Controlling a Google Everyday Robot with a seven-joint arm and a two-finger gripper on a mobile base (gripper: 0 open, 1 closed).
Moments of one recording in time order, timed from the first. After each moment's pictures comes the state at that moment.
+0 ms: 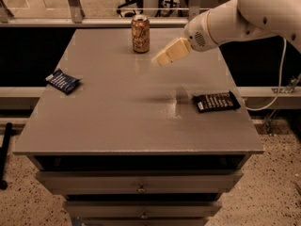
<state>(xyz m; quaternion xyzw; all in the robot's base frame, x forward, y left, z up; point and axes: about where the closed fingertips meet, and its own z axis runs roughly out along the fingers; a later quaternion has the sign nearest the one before) 0.660 -0.077 0.935 -0.42 0.78 0.17 0.43</state>
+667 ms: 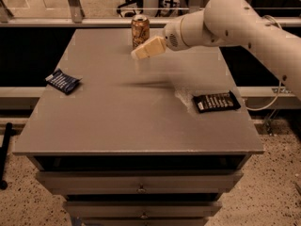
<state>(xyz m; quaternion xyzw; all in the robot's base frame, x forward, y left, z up) 0.725 -0.029 0.921 -0.38 0.76 0.18 0.49</state>
